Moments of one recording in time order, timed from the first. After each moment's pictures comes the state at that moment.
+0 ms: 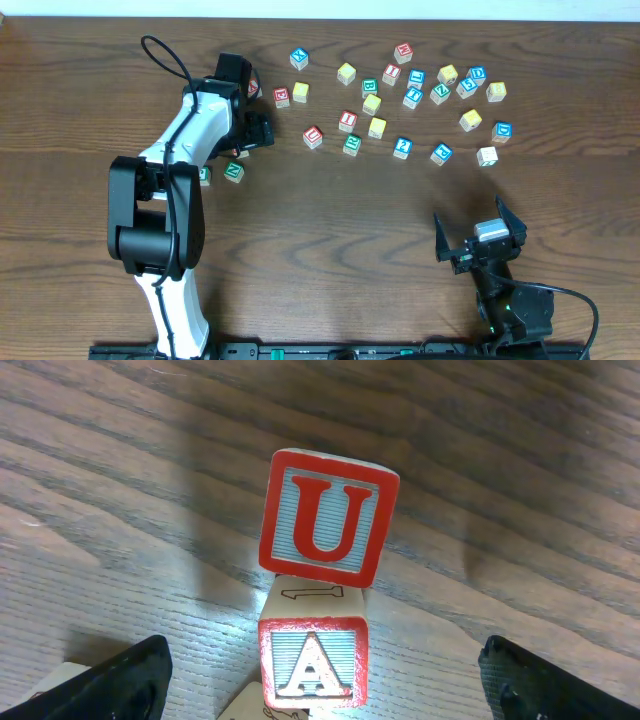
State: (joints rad) left arm -0.15 2.07 1.51 -0.84 -0.05 -0.41; right arm 0.13 0.01 0.01 -0.06 -0.10 -0.20
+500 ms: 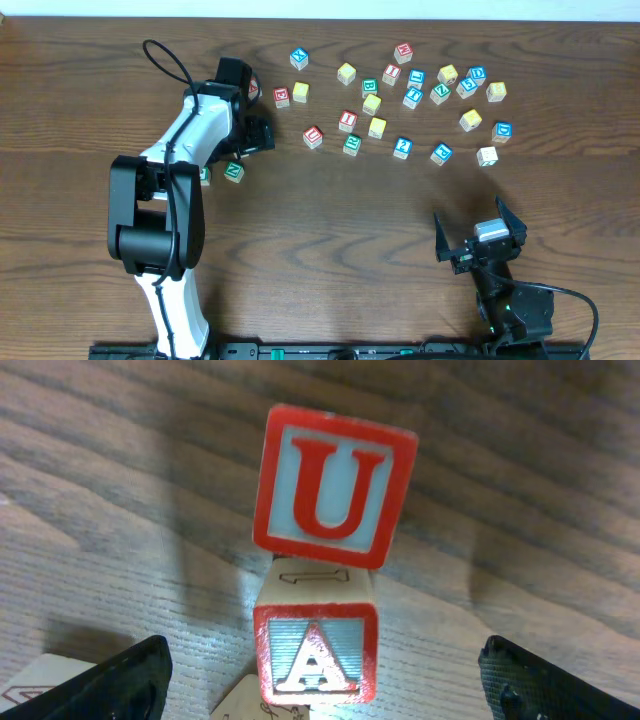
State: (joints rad) left arm -0.15 2.07 1.49 -0.83 -0.04 -0.41; right arm 0.13 0.01 0.01 -0.06 -0.10 -0.20
